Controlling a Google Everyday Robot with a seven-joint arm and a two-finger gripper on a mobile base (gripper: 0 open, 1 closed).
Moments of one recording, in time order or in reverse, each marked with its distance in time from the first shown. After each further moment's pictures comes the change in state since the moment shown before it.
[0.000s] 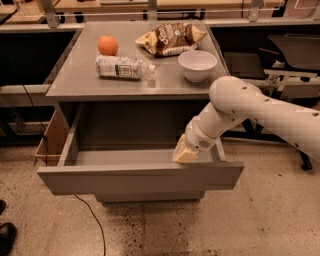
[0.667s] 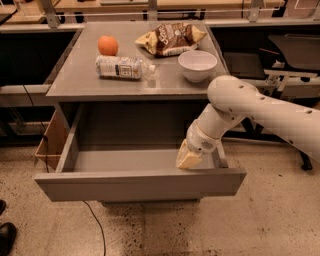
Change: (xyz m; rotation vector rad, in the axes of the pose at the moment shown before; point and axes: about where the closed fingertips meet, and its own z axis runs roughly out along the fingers) arm 0.011 0.016 0.003 -0.111 0.045 -0.005
